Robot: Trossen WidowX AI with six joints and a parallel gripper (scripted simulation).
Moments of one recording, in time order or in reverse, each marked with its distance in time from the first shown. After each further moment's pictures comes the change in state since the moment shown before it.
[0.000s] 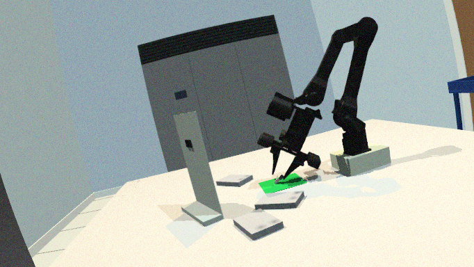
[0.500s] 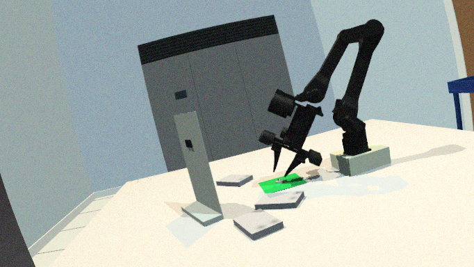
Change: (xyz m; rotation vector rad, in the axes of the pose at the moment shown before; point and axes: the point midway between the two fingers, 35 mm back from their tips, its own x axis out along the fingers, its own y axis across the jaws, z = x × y) arm -0.009 0.000 -0.001 -0.003 0.002 -0.002
